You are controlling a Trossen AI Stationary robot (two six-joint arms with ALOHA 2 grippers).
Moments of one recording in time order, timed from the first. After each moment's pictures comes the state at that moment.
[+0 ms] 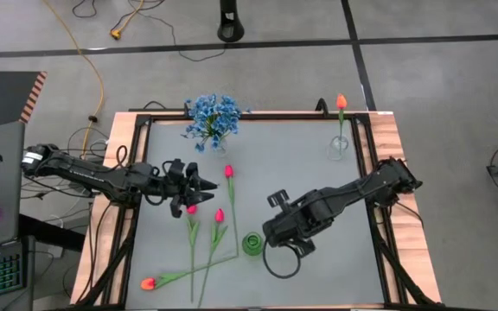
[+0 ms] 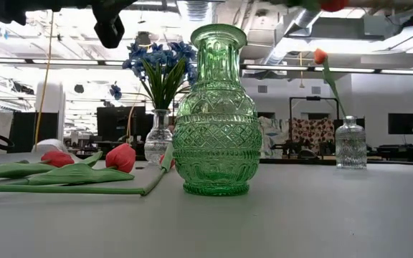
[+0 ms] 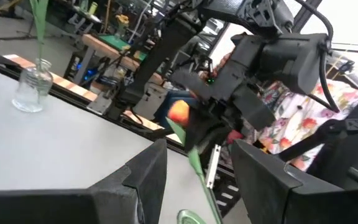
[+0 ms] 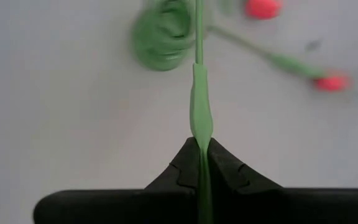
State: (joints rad) left arm -0.16 0.90 0.44 0.56 -0.06 -0.55; right arm 0.42 1.88 1.93 -1.37 0.21 -0.12
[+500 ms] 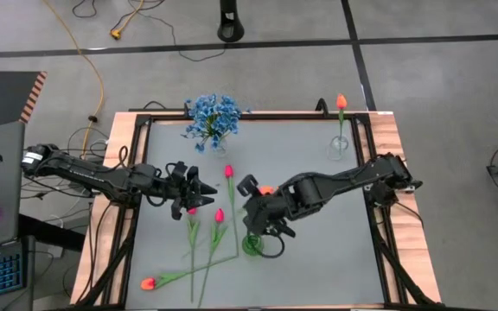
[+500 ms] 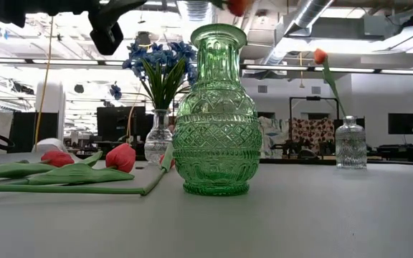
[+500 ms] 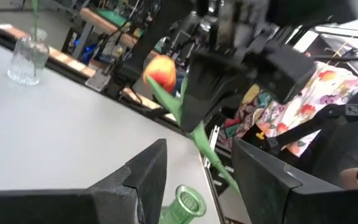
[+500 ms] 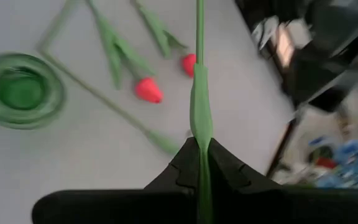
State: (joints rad) left arm -0.16 0.90 0.44 0.48 -0.02 -0.59; right arm 0.31 1.89 1.91 -0.92 0.37 -0.68
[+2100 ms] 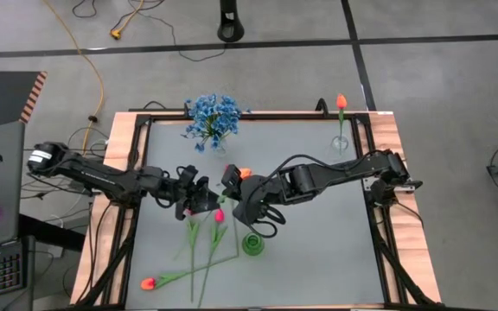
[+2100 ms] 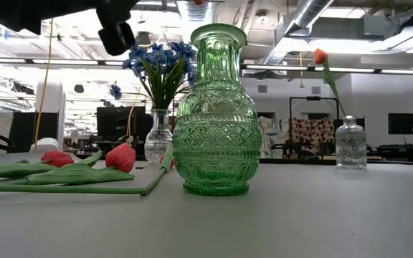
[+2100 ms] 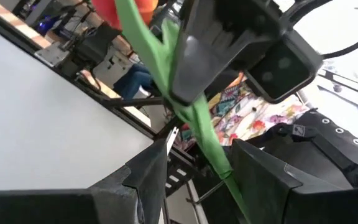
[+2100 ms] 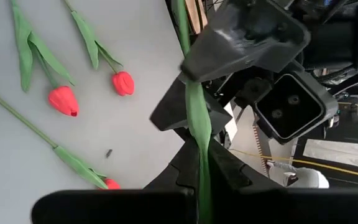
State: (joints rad) left arm -0.16 1.07 0.44 0.74 0.08 -0.82; right arm 0.23 1.89 1.91 -0.64 0.37 -1.08
